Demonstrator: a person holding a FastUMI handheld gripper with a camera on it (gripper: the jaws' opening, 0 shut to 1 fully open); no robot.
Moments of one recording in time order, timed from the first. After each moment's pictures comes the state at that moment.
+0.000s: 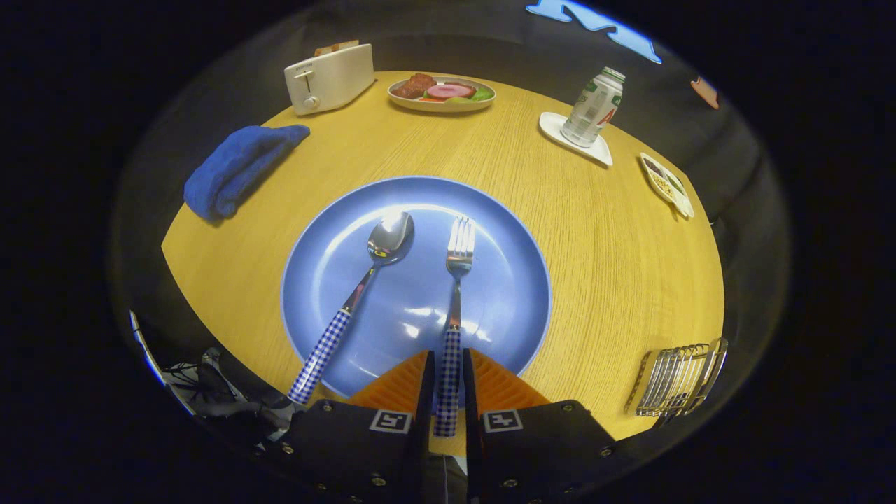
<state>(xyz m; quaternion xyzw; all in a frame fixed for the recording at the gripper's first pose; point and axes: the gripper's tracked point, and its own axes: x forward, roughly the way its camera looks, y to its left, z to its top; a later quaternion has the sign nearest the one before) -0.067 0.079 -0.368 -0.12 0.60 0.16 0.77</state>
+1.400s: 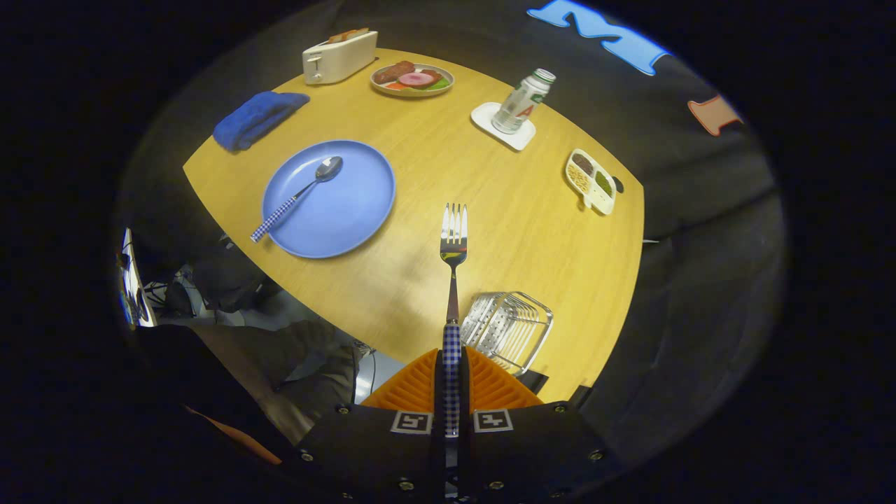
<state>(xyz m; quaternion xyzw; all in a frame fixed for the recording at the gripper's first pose) -0.092 -0.127 -0.218 -0.24 0.64 0.15 0.72</state>
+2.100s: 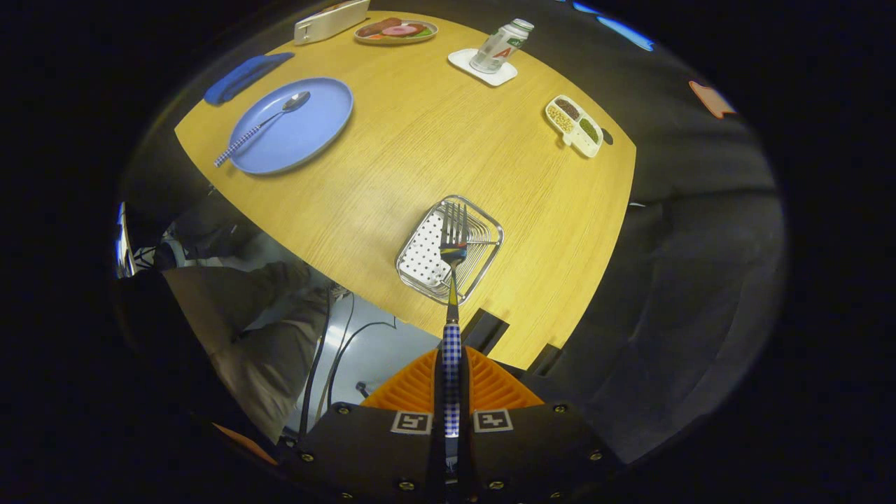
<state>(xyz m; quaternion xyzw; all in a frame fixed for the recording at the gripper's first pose) -0.117 -0.216 -0.233 -0.30 0.71 0.14 0.62</state>
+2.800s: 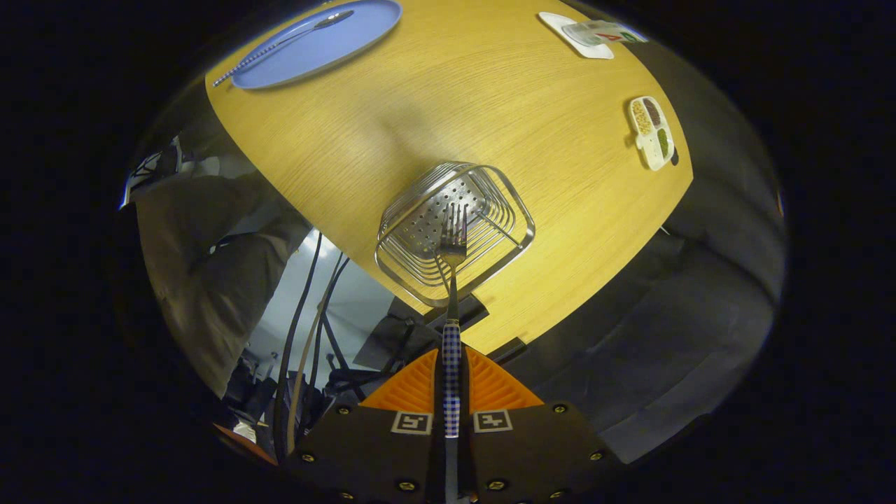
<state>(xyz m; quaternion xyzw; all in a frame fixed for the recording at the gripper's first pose) -0.093 -0.232 -0.262 -0.43 0.76 0.19 0.45</state>
